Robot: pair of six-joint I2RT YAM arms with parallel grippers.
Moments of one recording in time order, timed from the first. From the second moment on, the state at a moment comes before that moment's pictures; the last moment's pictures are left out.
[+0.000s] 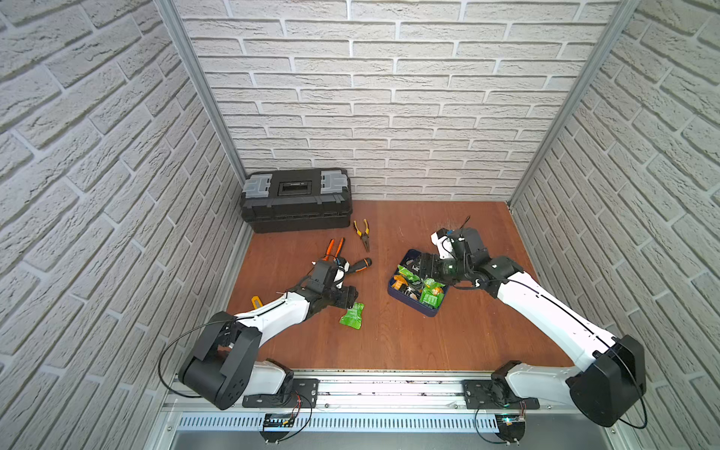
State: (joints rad) left arm -0.48 1.33 0.61 -0.17 0.16 -0.24; right arm 0.43 1.28 1.06 -0.65 -0.31 0.62
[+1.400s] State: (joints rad) left arm -0.64 1.71 0.79 0.22 0.16 -0.96; right arm 0.49 1.83 1.31 -0.68 -0.06 0.01
